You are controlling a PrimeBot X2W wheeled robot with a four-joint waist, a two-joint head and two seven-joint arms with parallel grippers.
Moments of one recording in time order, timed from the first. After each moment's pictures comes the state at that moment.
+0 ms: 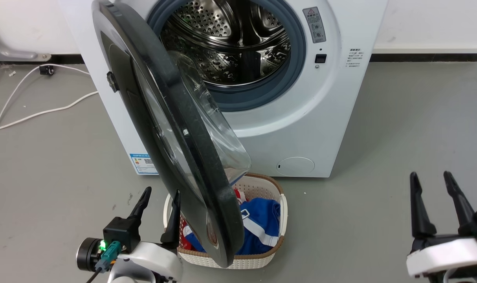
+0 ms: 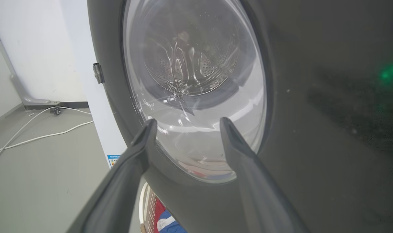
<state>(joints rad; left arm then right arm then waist) -0.10 0.08 -0.11 0.28 -0.16 -0.10 -0.26 0.03 -0.08 -0.11 -0.04 0.15 0.13 -0.14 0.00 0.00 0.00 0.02</state>
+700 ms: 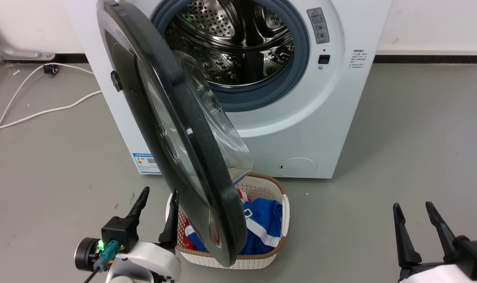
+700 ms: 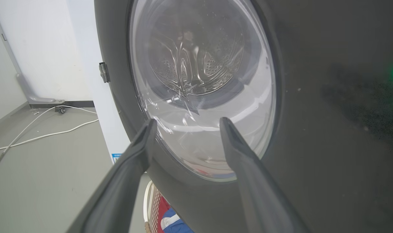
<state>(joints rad) -0.10 0.08 -0.10 0.29 -0.16 -0.10 -0.26 0.15 -0.05 -0.08 -0.06 0.10 0.13 -0.12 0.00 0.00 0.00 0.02</state>
